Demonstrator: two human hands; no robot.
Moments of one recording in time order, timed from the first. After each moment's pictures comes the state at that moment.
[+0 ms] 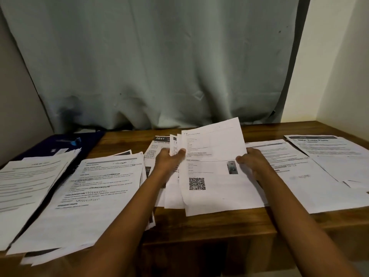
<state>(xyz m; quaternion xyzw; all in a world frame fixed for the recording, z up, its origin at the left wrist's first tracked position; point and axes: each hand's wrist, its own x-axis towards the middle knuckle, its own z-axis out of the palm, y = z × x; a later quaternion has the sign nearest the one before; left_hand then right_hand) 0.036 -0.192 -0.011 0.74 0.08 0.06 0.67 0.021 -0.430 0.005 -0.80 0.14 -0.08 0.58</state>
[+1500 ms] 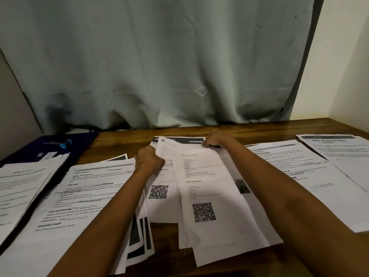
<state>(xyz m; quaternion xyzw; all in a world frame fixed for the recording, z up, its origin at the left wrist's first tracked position) 0.110 -0.133 -0.015 0.95 0.13 0.10 0.28 0.183 -0.356 0.016 -0.97 -0.02 0.03 0.22</state>
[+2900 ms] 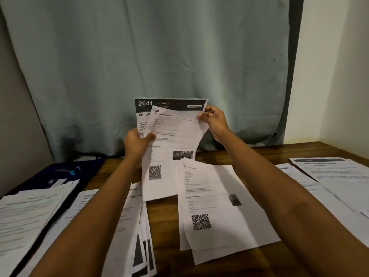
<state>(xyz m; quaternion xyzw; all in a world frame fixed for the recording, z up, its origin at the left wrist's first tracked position) 0.101 -0.114 0.094 0.75 0.02 0.30 0.59 0.167 -0.348 0.126 -0.64 -0.18 -0.19 0.72</state>
